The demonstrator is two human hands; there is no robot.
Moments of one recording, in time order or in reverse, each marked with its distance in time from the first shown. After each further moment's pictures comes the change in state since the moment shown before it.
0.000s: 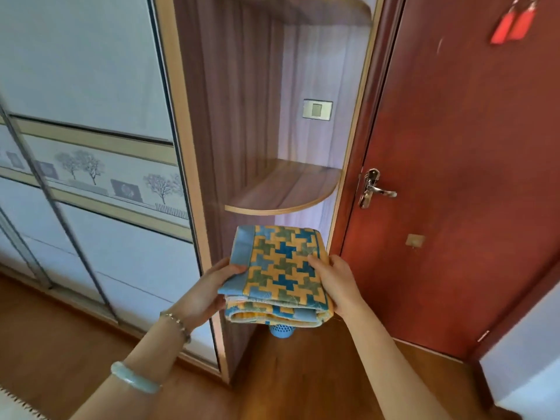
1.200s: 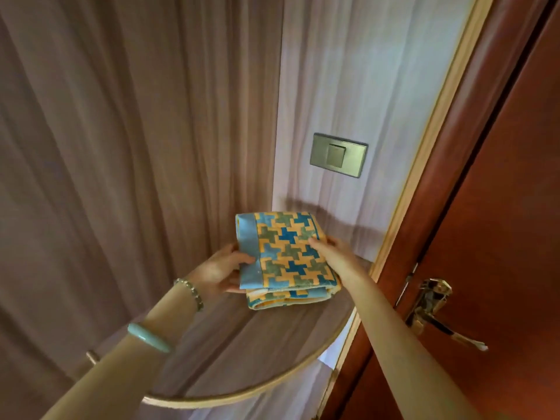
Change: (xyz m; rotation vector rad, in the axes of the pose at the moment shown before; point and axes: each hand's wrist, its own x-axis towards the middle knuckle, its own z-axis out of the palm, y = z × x) left_hand 0.503 0.126 0.003 0.090 0.360 -0.137; right_hand 0.568 -0.117 -0.041 -0.236 -0.256 -0.054
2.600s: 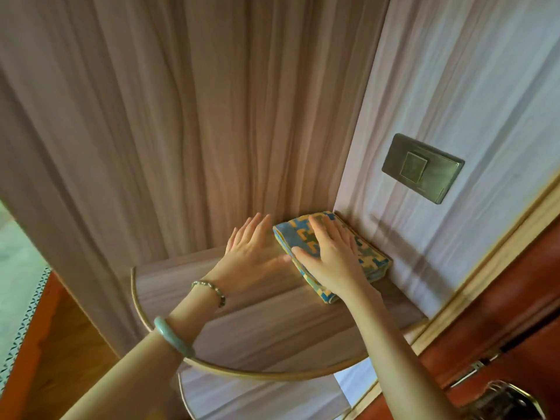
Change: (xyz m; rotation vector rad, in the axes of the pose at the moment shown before) left_hand -0.007 -0.026 0.039 0.950 0.689 0.311; right_hand 0.043 -0.005 0.030 -0.821 -0.311 -0.809
